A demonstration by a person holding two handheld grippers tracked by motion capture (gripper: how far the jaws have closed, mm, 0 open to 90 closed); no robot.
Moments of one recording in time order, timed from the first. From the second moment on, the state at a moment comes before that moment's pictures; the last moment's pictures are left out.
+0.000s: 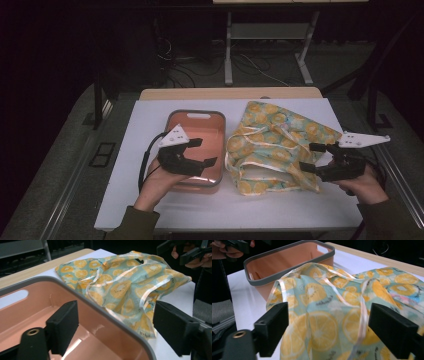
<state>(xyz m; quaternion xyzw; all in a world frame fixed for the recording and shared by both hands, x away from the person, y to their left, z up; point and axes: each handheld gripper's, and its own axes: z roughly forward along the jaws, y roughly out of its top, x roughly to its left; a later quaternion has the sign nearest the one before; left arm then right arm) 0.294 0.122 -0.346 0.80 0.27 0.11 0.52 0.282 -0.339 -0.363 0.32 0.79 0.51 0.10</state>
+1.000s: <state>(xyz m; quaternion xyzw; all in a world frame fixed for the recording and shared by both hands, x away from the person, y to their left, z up) 0.260 0.222 -0.400 0.78 0.30 0.17 0.51 0.265 -0.372 -0.418 0.35 0.79 0.49 0.11</state>
